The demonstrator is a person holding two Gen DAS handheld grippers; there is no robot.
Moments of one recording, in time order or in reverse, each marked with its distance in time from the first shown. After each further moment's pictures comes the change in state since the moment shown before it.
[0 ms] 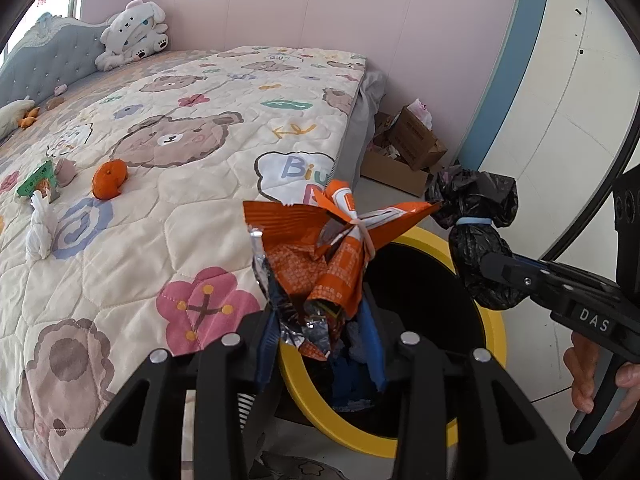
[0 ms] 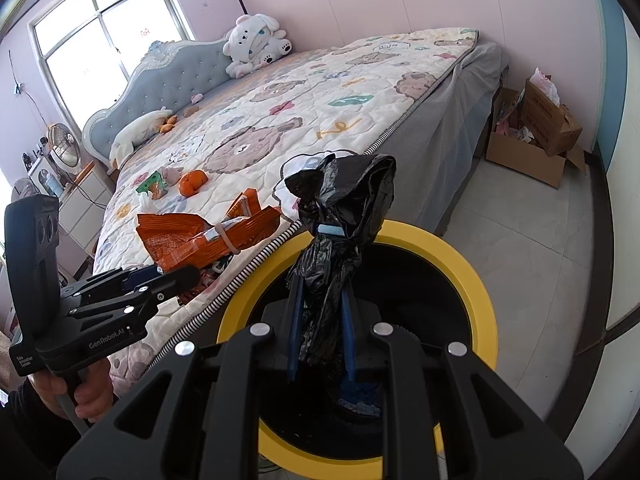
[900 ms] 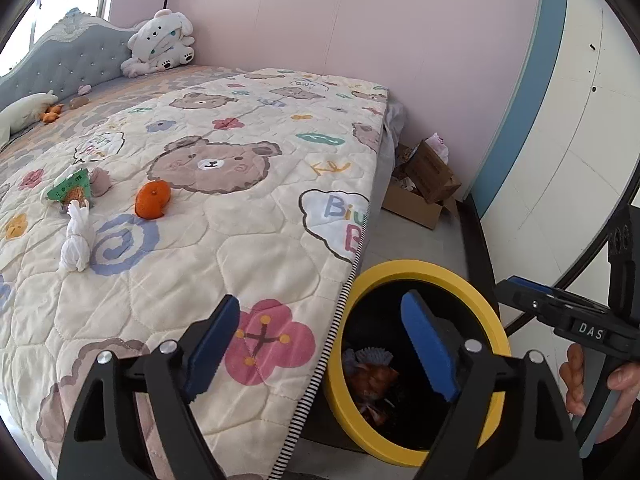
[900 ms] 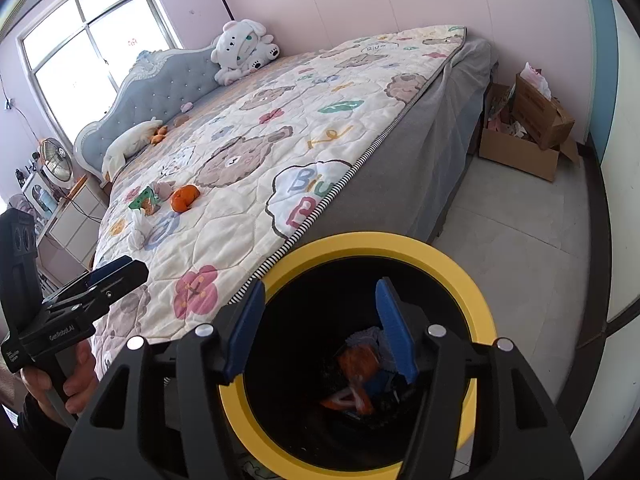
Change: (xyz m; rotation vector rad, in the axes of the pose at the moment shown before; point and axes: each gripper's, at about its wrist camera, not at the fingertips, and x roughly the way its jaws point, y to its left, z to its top) left arm -0.031 0.043 0.015 -0.074 -0.101 0.044; right arm 0.004 -0.001 0.021 0.049 -0.011 -0.018
